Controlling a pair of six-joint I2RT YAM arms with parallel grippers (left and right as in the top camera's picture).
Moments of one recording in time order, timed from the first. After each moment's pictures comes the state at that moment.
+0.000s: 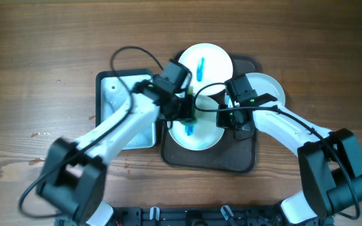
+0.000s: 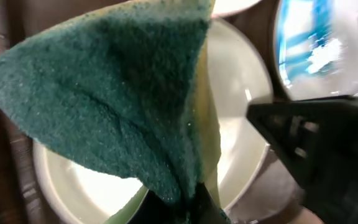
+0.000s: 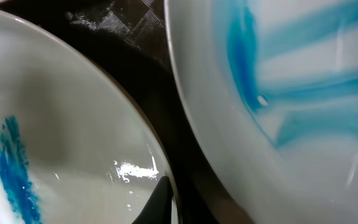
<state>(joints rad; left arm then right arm) -0.59 1.75 1.18 -0.68 0.26 -0.54 0.39 1.72 0.88 -0.50 -0.15 0.54</state>
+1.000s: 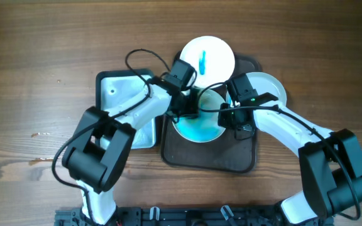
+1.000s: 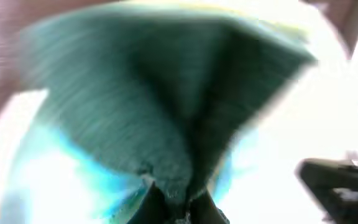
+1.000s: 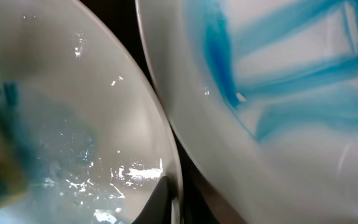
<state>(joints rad) -0.56 1.96 1.23 -0.52 0.30 -0.53 0.38 1.71 0.89 -0.53 -0.10 0.58</state>
